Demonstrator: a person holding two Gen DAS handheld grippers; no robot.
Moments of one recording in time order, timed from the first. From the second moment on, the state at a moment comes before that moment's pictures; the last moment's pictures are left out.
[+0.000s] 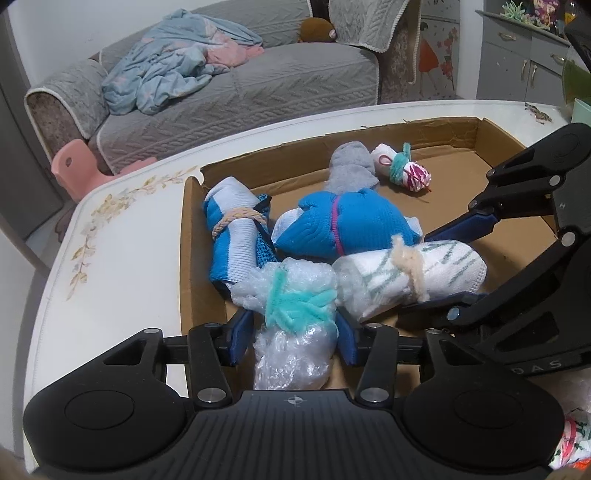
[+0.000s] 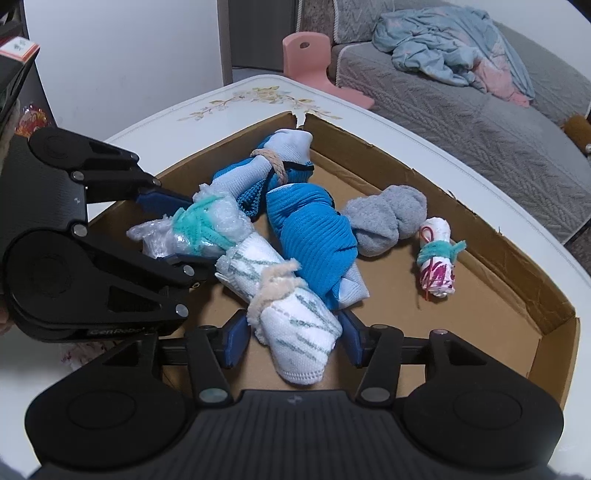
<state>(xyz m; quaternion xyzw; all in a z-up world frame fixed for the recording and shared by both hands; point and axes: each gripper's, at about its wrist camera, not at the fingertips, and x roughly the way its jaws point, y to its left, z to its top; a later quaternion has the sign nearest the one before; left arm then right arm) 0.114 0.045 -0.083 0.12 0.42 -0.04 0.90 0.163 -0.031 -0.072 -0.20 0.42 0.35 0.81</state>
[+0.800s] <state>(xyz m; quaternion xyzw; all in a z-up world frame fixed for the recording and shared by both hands) 0.102 0.038 -0.066 0.13 0.42 -0.02 0.90 0.162 -0.042 -0.063 -0.21 0.42 0.34 0.82</state>
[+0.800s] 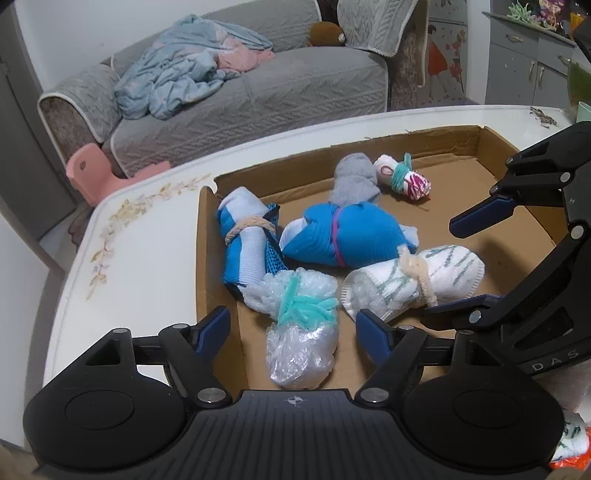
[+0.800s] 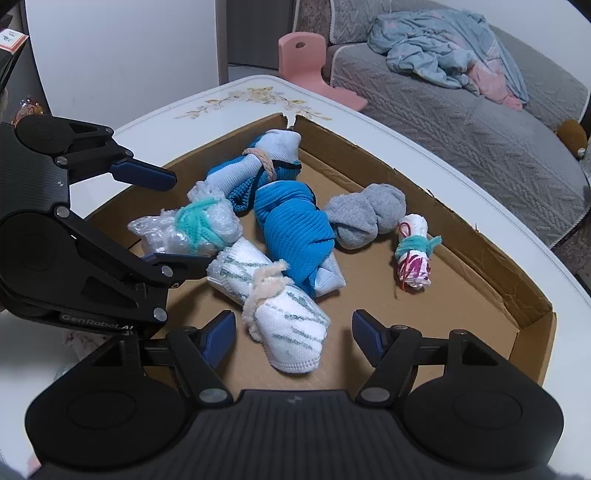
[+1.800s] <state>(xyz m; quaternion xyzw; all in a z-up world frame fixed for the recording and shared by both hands) -0.003 0.026 -0.006 0.13 0.33 0.04 0.93 0.090 -0.083 -0.007 -0.19 0.35 0.35 0.85</state>
